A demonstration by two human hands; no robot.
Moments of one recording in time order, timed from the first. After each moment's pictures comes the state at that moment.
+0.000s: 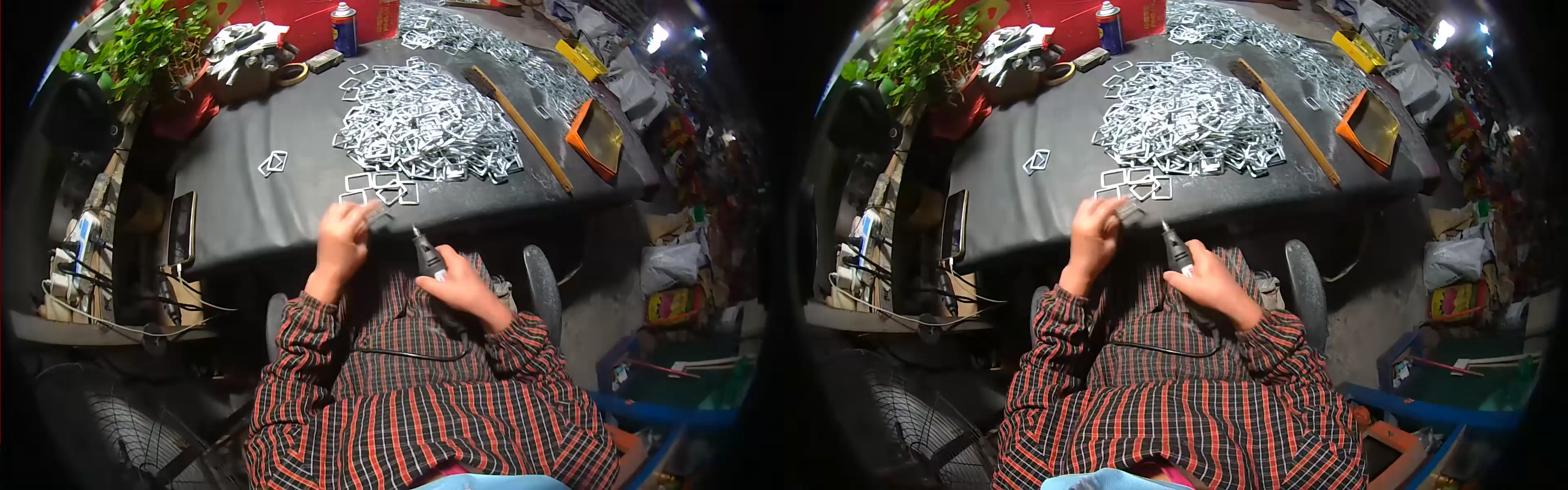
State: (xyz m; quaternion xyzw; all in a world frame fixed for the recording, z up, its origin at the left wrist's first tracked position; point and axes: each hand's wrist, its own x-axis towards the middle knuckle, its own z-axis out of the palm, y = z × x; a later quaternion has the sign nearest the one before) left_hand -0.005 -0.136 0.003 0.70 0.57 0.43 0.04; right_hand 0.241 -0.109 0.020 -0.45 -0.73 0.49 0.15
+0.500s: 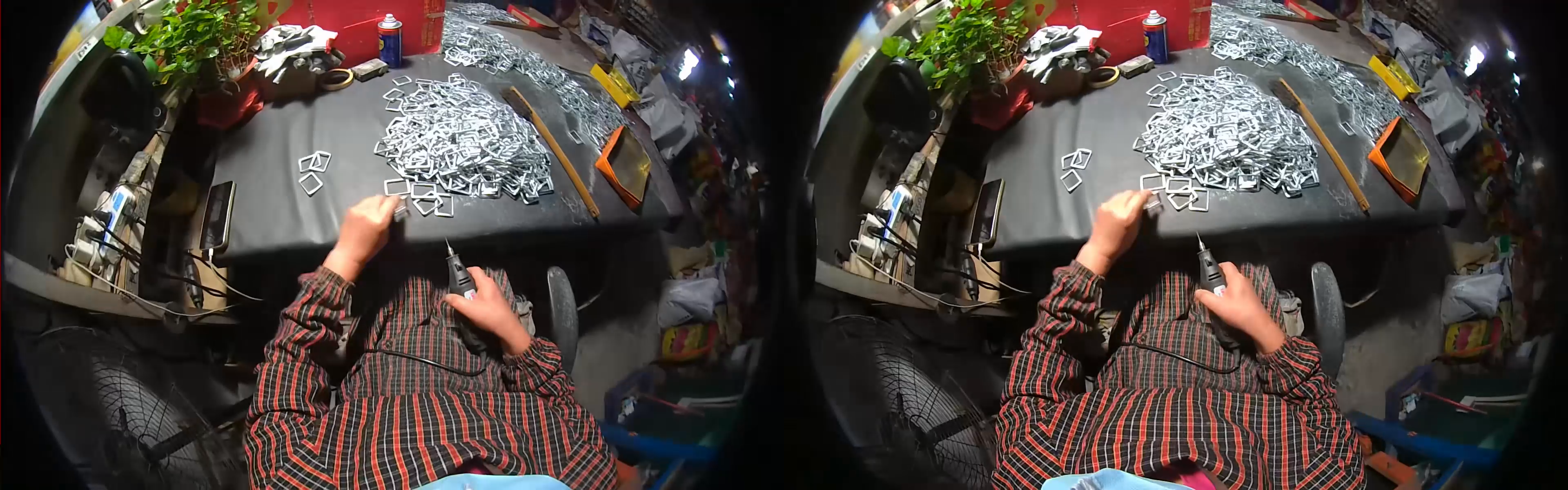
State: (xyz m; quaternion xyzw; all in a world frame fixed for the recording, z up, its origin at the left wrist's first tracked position) left_hand -0.036 -0.118 0.002 0.70 0.67 0.26 -0.07; right_hand 0.245 -0.120 0.019 -0.45 -0.73 0.50 0.16
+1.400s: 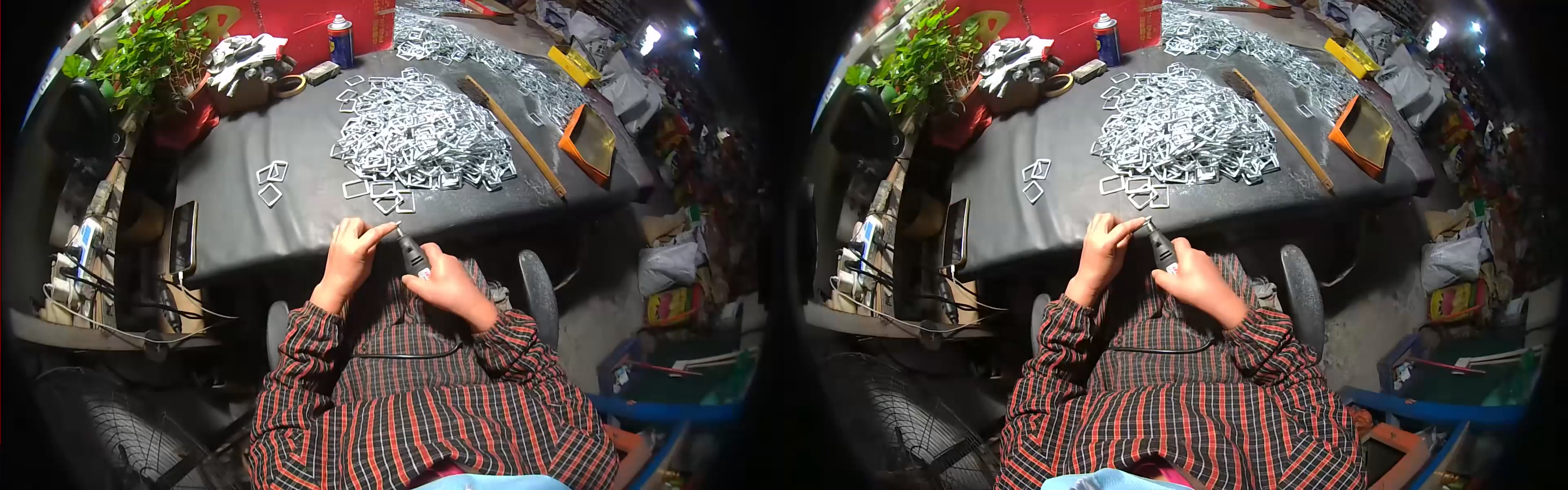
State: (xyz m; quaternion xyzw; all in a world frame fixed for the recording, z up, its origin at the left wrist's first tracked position) left_hand 0.006 -0.139 -0.009 0.71 0.57 0.42 0.00; right_hand 0.217 -0.109 0.027 -0.45 -0.76 0.43 0.16
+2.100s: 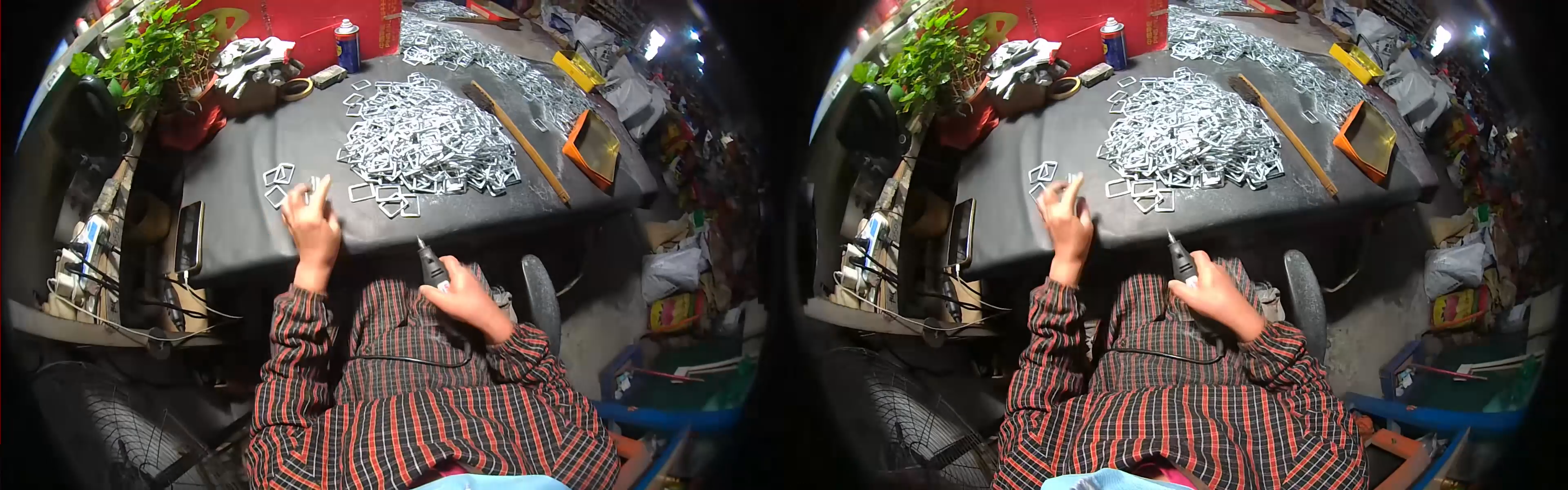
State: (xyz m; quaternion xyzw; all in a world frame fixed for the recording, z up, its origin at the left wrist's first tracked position) left_hand -0.033 -0.117 0.018 0.58 0.68 0.42 -0.17; right_hand 0.239 -0.114 0.020 -0.44 -0.79 0.40 0.18
